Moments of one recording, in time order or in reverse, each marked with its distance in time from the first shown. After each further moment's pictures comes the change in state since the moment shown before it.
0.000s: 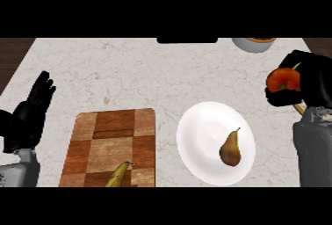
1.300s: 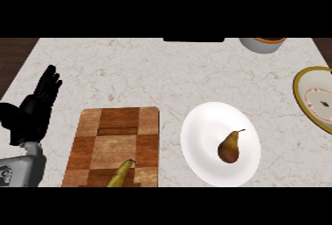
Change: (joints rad) left arm -0.053 -0.024 -0.001 0.016 -0.022 -0.023 0.002; right arm -0.205 -0.384 -0.401 0.793 -0.317 -0.310 -0.453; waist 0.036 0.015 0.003
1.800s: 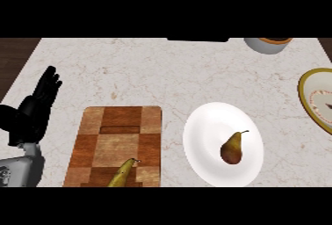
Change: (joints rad) left arm 0.007 0.008 0.007 0.010 0.008 -0.023 -0.024; right arm -0.045 -0.140 -0.010 0.400 0.051 0.029 -0.012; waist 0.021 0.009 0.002
